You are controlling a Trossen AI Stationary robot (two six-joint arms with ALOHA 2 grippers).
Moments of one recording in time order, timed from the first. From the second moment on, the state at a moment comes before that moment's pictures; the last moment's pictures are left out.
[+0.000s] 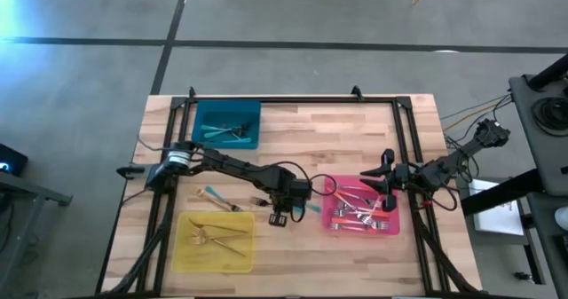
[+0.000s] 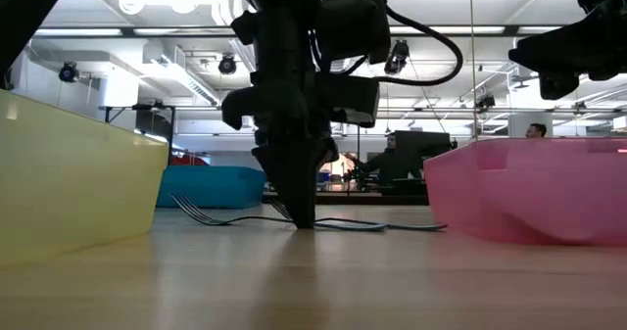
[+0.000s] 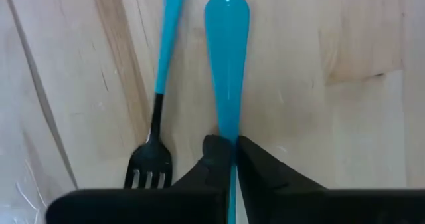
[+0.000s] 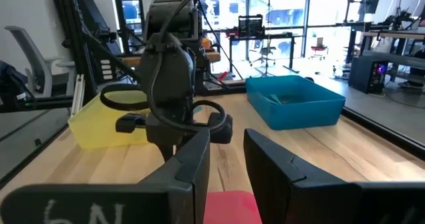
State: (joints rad) left arm -0.14 2.21 1.55 -0.75 0.14 0.05; right arm 0.56 0.28 0.01 0.29 0.65 0.03
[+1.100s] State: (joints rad) left arm 0.04 2.17 1.98 -1.23 -0.09 0.17; right arm 0.56 0.28 0.01 0.29 0.65 0.03
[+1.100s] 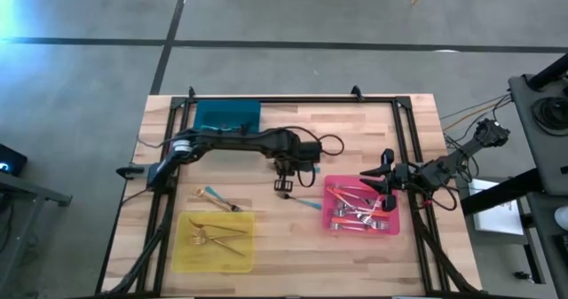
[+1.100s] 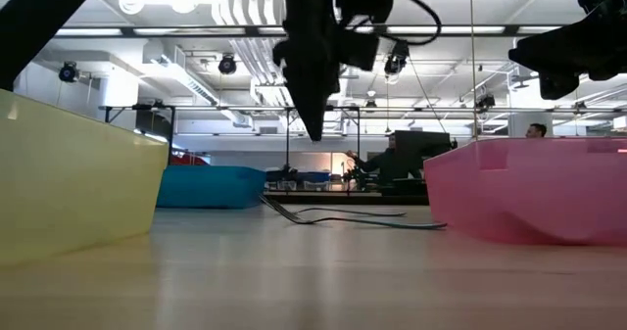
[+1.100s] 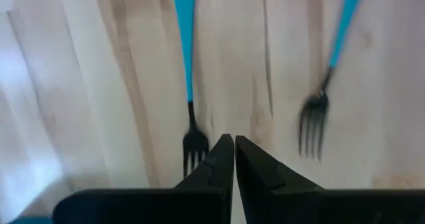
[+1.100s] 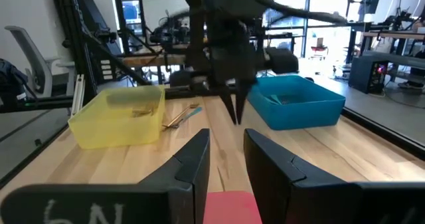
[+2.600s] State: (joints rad) left arm 0.18 2.33 1.79 -0.94 0.05 0.09; right arm 0.56 0.28 0.01 0.29 0.65 0.03
